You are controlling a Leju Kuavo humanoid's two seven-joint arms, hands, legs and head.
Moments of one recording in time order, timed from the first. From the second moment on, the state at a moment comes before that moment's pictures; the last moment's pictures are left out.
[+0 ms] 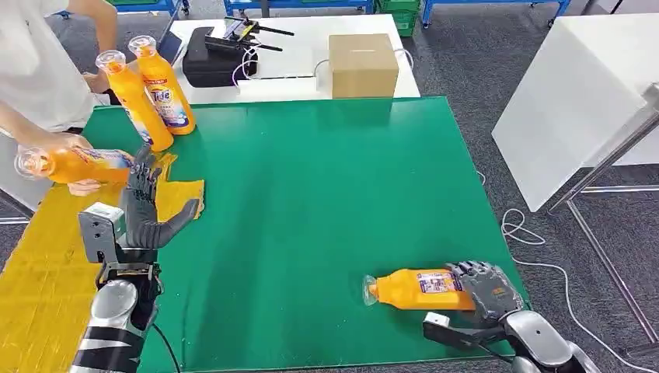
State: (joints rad) left arm -0.17 -0.01 -0.06 -1.49 -0.06 0.11 -0.35; right arm 0.03 -0.51 0.44 -1.46 1.05 0.03 0.11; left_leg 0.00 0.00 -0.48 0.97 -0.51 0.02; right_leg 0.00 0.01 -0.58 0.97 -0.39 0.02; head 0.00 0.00
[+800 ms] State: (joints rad) left arm -0.21 -0.03 -0.22 -1.42 0.10 -0.20 -0.30; right arm -0.17 -0.01 0.16 -1.29 0.37 -0.31 -0.29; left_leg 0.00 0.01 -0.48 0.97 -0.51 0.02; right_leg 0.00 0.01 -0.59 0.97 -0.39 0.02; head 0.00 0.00
